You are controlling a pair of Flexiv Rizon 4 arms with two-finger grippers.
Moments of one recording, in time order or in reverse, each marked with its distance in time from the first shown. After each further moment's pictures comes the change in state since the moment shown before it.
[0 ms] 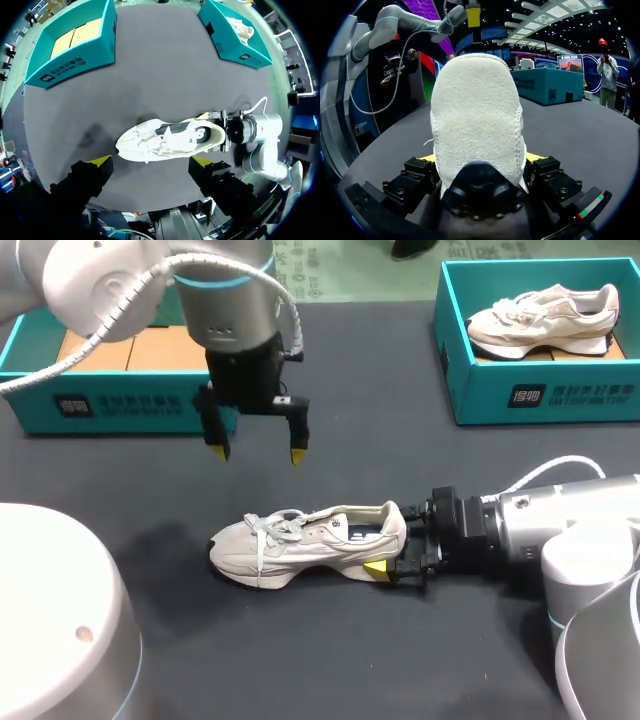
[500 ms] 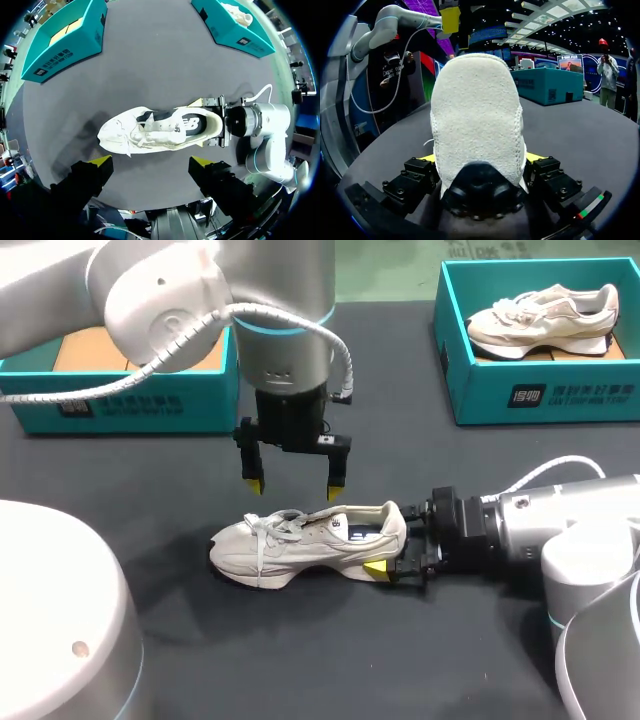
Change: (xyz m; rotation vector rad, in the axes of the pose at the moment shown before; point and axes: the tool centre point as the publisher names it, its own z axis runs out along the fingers) left arm 0.043 0.026 0.034 -0.031 -0.050 -0.002; right arm 0.000 0.000 0.000 0.000 0.000 0.000
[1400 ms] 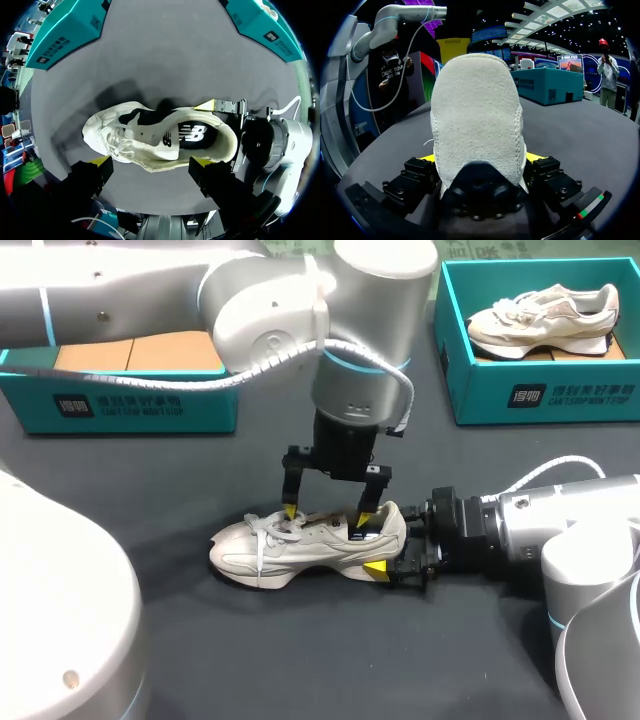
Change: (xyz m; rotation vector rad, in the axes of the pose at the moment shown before) left arm 0.036 -0.011 0.059 -0.076 -0.161 -0.124; right arm 0.000 0.000 0.000 0.000 0.000 0.000
